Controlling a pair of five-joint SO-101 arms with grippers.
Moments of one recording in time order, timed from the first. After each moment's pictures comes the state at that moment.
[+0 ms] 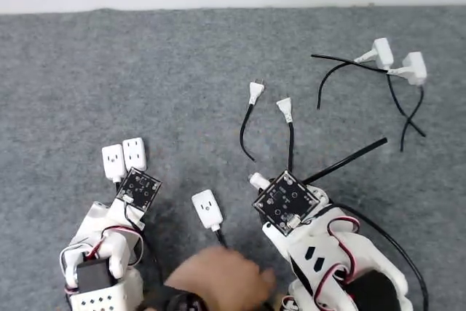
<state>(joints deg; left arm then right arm) -16.8 -103.6 96.9 74.5 -31.1 -30.4 -88.6 53.5 77.9 23.2</state>
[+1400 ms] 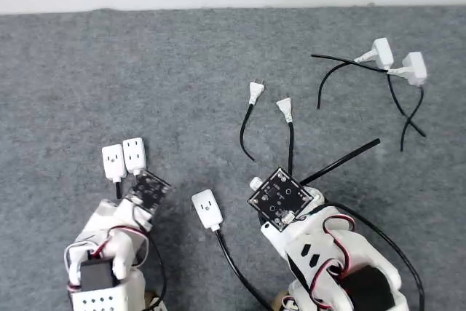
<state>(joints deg) -11.6 -103.6 96.9 74.3 -31.1 -30.3 -88.6 56.4 77.9 23.2</state>
